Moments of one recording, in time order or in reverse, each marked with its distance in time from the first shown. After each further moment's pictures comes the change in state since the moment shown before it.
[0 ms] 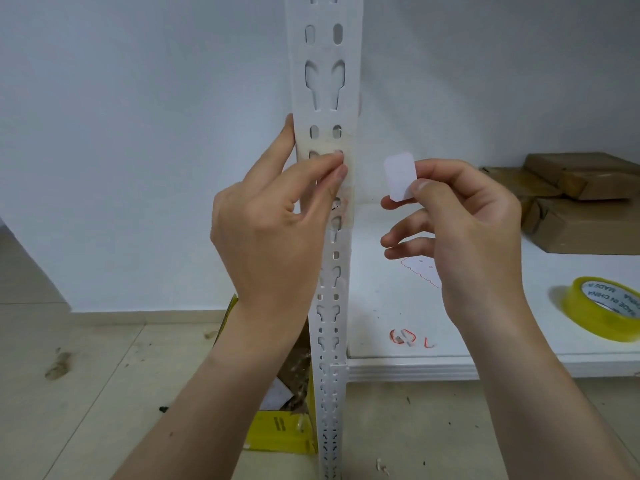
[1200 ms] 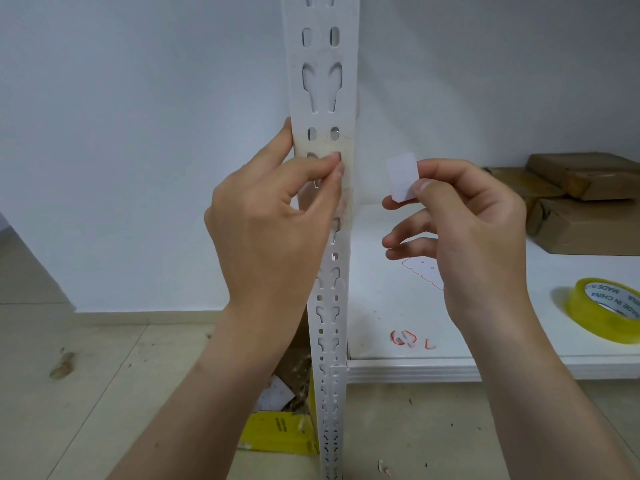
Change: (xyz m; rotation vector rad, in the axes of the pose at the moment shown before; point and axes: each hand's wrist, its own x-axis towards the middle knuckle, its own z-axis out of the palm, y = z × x) left_hand 0.008 0.008 -0.005 -0.007 -0.025 0.018; right_hand -0.002 -0.004 -0.002 -0.004 -0.012 -0.026
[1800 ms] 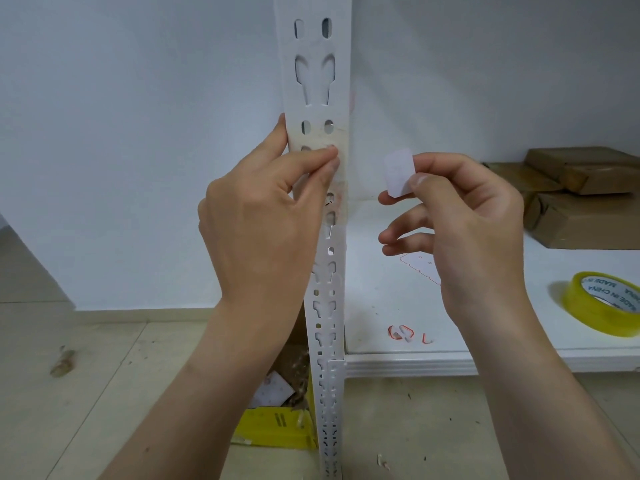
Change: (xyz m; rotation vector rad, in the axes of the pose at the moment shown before) left_hand 0.001 0.005 -0.003 0.037 -0.042 -0.085; right_hand -0.002 -0.001 -0.002 0.017 -0.006 -0.002
